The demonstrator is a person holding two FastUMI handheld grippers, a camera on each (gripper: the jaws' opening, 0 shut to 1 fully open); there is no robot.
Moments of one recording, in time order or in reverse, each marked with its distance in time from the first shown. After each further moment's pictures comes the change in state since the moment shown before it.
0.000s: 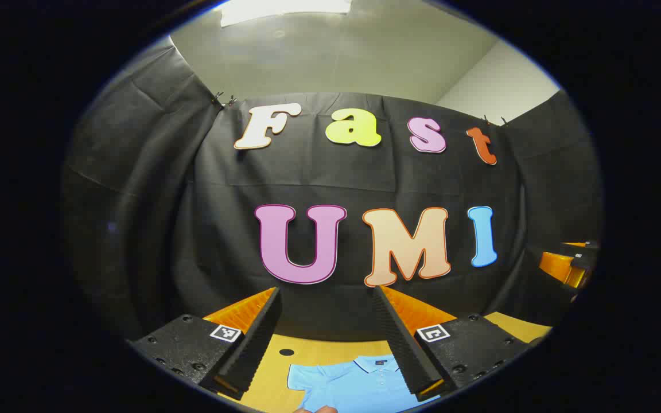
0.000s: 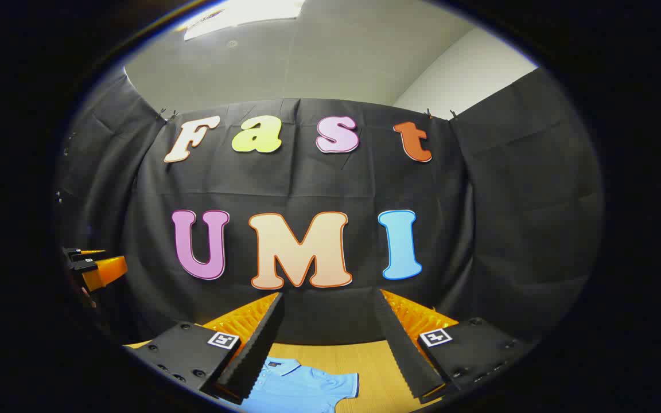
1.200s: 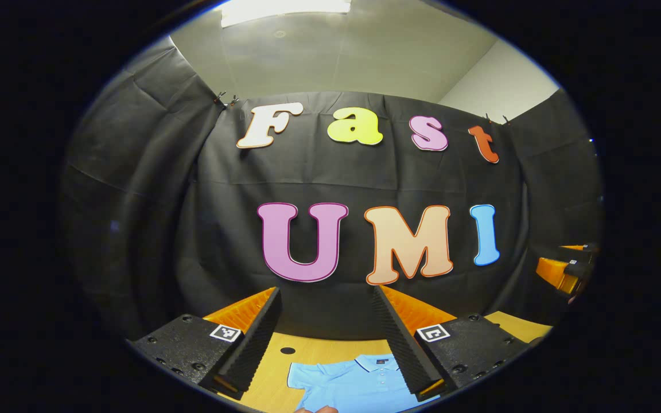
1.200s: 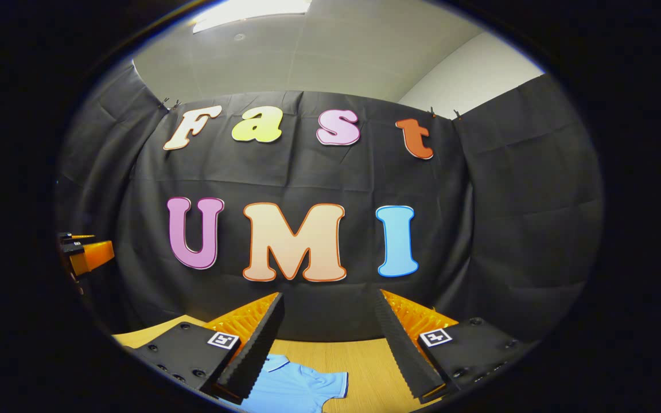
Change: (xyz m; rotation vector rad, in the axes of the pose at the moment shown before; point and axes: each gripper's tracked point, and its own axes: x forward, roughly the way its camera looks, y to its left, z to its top) left arm -0.007 0.000 -0.009 -0.002 0.014 0.041; right arm 0.021 -0.015 -0.034 -0.053 0.030 0.011
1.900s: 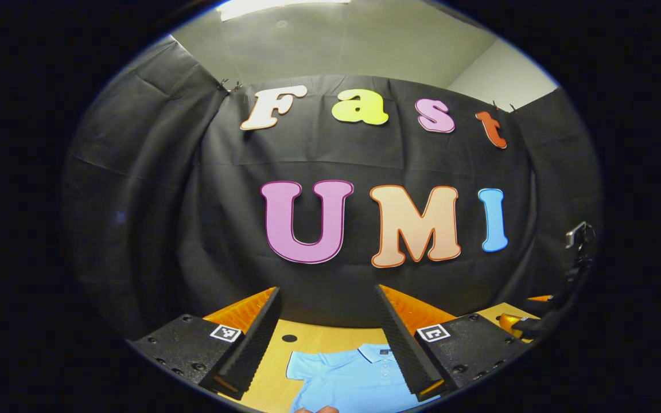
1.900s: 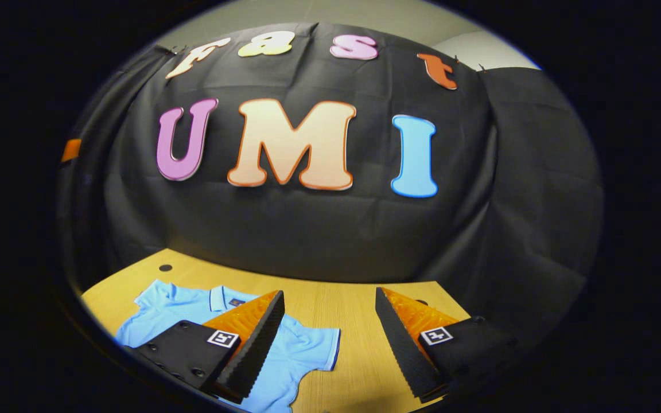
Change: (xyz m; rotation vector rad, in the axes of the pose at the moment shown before) left arm 0.012 0.008 -0.040 0.001 0.085 0.014; right arm 0.060 -0.011 -0.229 -0.106 0.390 -0.008
